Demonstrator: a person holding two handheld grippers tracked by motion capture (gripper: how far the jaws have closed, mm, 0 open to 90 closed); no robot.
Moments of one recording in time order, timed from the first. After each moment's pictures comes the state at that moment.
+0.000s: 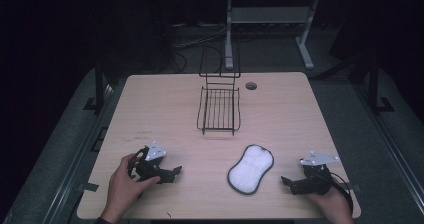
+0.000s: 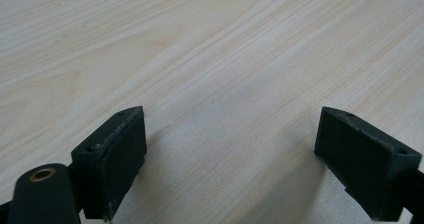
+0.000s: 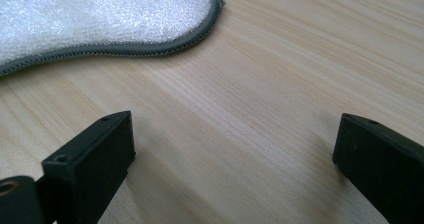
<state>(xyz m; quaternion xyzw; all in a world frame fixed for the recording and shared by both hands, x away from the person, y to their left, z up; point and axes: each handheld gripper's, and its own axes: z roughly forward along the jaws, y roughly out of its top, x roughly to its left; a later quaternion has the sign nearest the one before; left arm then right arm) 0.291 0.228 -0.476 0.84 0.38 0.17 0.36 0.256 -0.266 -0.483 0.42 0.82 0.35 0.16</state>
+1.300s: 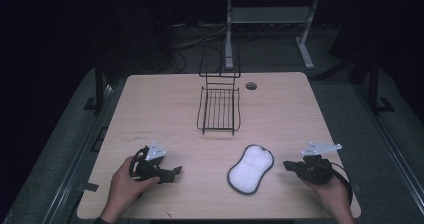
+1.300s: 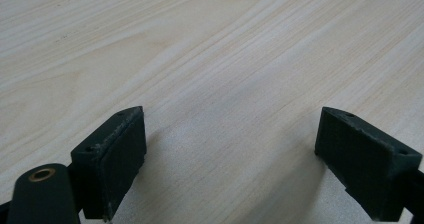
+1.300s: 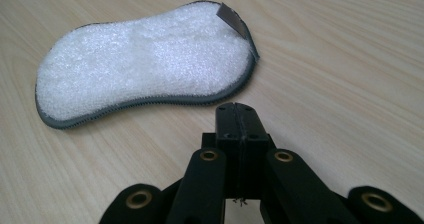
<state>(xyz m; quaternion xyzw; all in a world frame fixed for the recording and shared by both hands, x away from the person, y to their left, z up) 0.291 0.227 -0.476 0.84 0.38 0.17 0.36 0.268 -0.258 -0.447 0.40 0.83 0.38 0.09</state>
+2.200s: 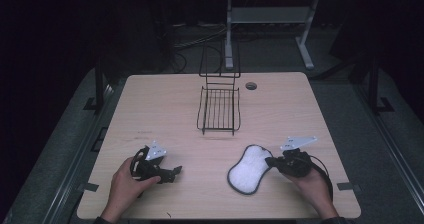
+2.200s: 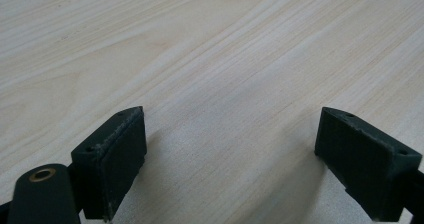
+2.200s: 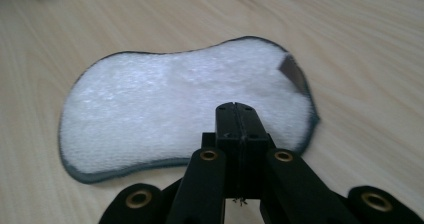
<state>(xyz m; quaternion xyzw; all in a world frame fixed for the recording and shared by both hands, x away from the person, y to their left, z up) 0.291 0.227 -0.476 0.83 0.38 0.17 0.36 0.288 -0.212 -0.447 0.35 0.85 0.38 0.07</state>
